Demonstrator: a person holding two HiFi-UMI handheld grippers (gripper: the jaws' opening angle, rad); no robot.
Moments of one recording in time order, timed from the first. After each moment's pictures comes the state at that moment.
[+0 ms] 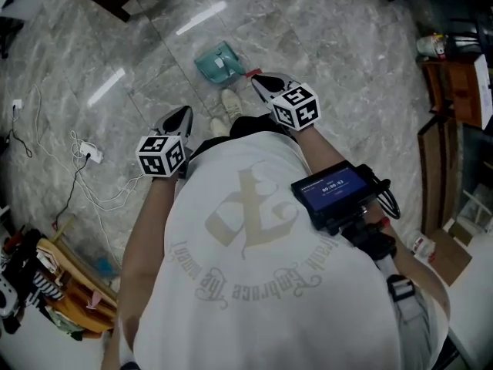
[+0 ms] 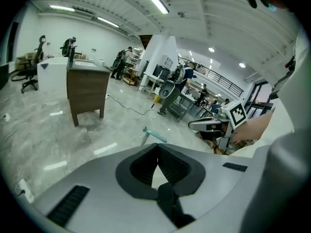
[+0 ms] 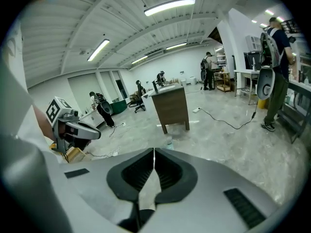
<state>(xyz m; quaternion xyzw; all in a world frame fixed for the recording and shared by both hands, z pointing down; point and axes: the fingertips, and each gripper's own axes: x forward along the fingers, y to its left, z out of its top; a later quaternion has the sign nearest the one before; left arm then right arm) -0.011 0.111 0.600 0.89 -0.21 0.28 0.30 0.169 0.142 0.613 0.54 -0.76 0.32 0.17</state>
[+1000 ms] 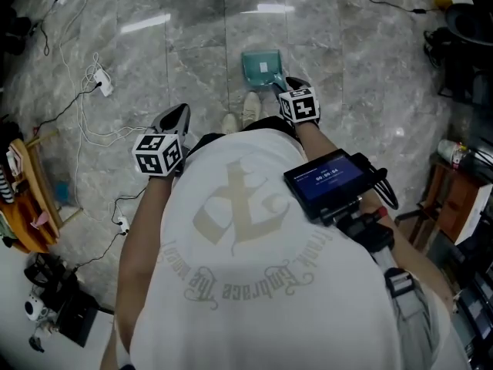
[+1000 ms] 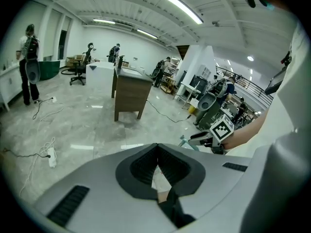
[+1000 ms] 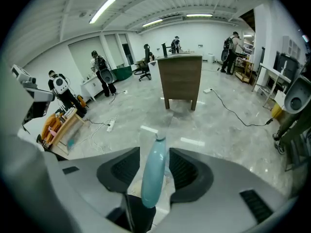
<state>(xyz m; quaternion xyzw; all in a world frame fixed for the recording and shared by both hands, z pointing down) -0.118 0.069 0.602 0.79 -0.43 0.25 0.35 0.148 0.035 0.743 0.44 -0.75 0.35 0.36</state>
